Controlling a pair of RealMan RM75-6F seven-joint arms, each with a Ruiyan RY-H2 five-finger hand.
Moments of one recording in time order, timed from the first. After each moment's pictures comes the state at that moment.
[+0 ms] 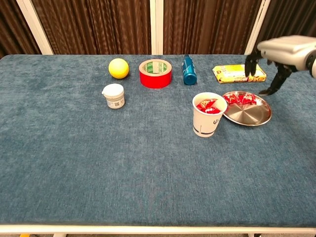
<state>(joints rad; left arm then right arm) 0.06 -1.25 -0.01 -1.46 1.44 1.50 -0.11 0.78 -1.43 0.13 -1.42 -0.88 0.90 -0.53</state>
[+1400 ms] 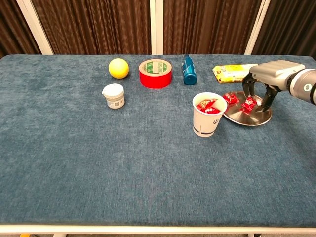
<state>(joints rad) 0.06 -1.24 -0.01 -1.46 1.43 1.49 -0.10 0.81 -1.63 0.12 -1.10 -0.85 0.78 -0.50</state>
